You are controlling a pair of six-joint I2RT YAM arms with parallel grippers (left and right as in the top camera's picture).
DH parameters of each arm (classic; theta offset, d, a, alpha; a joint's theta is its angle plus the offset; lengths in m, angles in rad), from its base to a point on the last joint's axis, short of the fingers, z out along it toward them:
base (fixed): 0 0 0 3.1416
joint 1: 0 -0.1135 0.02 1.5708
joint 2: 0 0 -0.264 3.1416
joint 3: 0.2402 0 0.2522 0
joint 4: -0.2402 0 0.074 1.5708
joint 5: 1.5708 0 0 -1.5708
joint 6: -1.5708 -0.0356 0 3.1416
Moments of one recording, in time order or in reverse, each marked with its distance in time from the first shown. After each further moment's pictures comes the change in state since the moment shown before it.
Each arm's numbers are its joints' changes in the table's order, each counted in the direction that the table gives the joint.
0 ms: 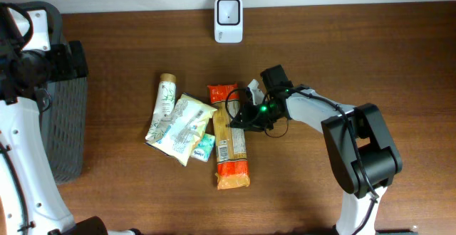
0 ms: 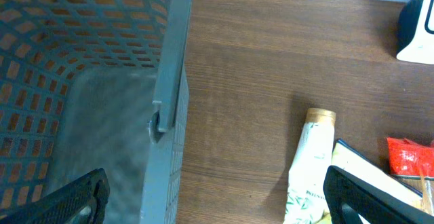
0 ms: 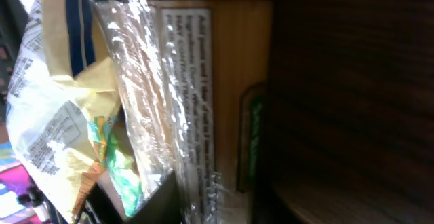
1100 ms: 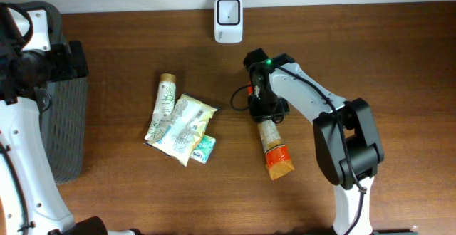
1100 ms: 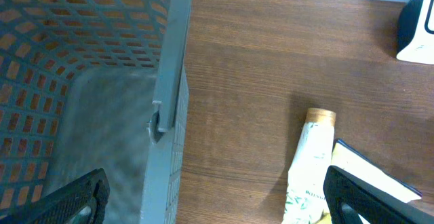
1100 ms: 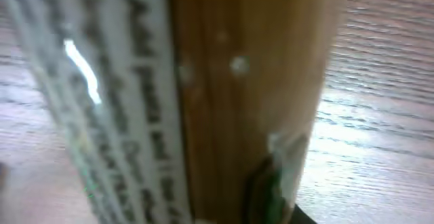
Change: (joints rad) left arm 0.000 0.000 0.000 0.000 0.000 0.000; right arm -0.060 0.105 0.439 -0.707 0.644 0.120
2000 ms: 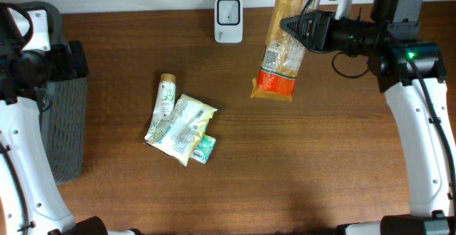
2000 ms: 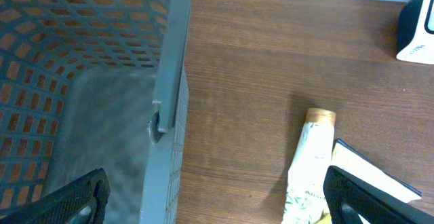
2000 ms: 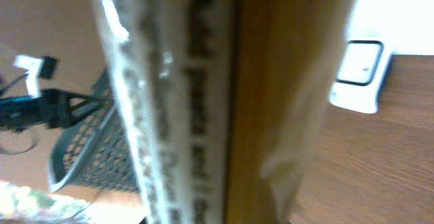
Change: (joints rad) left arm 0.000 0.000 0.000 0.000 0.000 0.000; right arm 0.369 -0.575 0.089 0.437 -0.752 0.018
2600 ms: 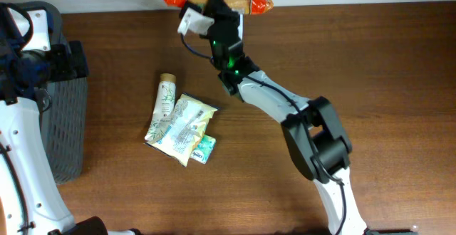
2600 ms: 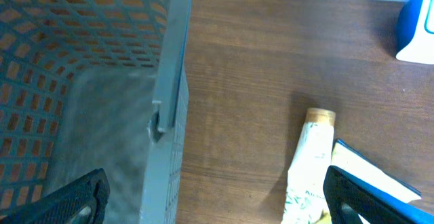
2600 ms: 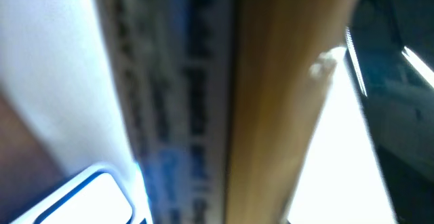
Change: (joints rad) left arm 0.000 0.000 0.000 -0.001 0.000 0.000; right arm -0.524 0.735 0.028 1.300 1.263 1.418
